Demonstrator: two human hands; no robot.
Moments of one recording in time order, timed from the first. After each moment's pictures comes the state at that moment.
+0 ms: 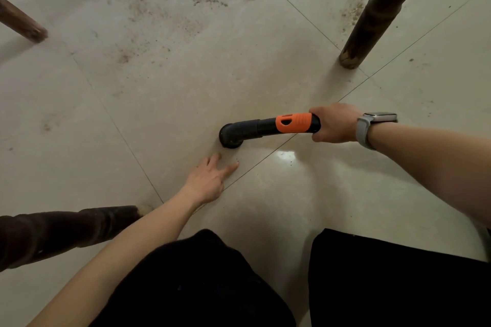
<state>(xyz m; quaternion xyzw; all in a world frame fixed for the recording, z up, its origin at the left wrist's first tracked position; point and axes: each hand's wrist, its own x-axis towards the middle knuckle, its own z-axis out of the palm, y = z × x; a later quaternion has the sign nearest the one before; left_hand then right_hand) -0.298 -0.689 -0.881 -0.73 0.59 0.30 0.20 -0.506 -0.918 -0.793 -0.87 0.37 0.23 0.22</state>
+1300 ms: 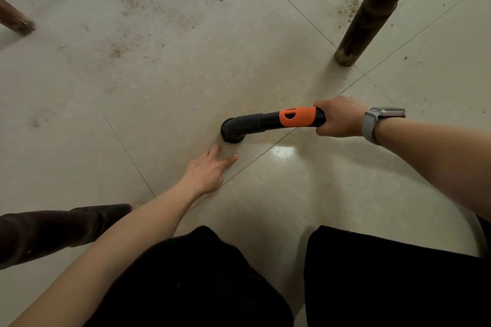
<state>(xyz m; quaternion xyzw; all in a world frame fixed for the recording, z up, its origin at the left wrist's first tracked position) -0.299 -0.707 -0.878 -0.72 0.60 0.30 0.20 -0.515 -0.925 -0.787 -0.87 0.39 0.22 0.22</state>
